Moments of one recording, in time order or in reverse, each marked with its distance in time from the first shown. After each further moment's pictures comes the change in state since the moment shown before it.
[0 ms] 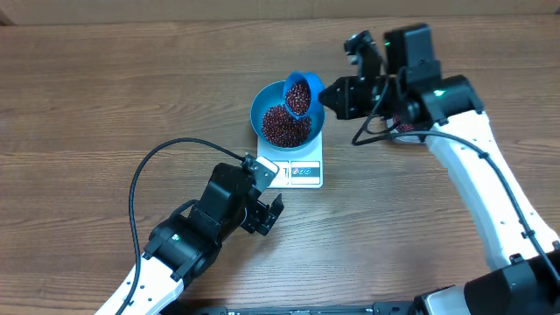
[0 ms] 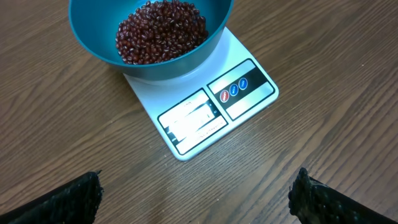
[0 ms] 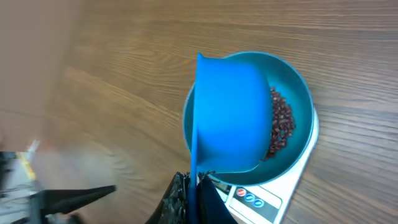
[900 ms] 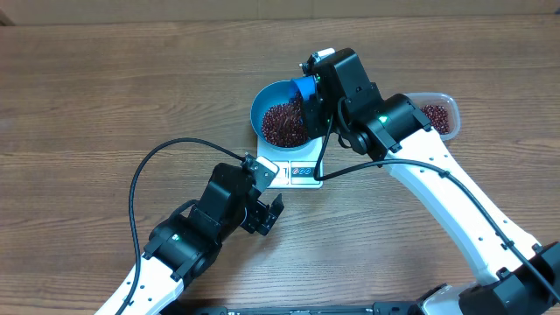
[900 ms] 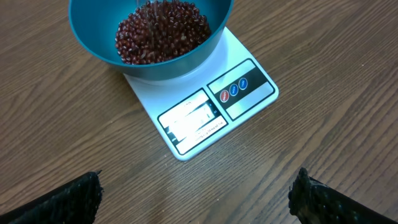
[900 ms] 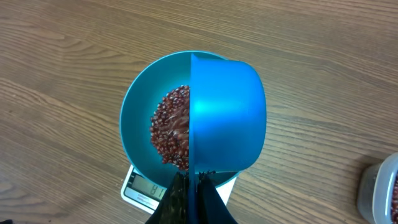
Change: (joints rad) left arm 0.000 0.000 0.000 0.000 0.000 0.000; right arm 0.260 0.000 0.000 -0.014 0.573 -0.006
